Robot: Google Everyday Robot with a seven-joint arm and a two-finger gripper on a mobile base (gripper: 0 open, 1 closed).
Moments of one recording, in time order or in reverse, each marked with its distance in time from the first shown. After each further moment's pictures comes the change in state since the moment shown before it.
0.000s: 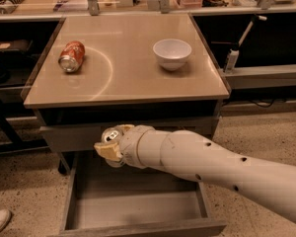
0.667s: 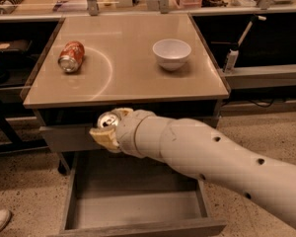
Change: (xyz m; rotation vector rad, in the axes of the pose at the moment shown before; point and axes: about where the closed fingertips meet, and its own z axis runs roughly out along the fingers) arm -0.055 0.004 -0.032 0.063 -0.043 -0.090
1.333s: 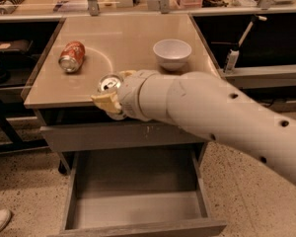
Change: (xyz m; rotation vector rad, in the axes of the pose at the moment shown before) arm -0.079 -0.041 -0.024 0.054 -0.050 -0.075
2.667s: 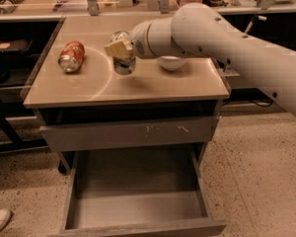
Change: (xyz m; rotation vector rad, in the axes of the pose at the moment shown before) arm -0.038 -0.139 0.082 -0.043 -0.001 0.072
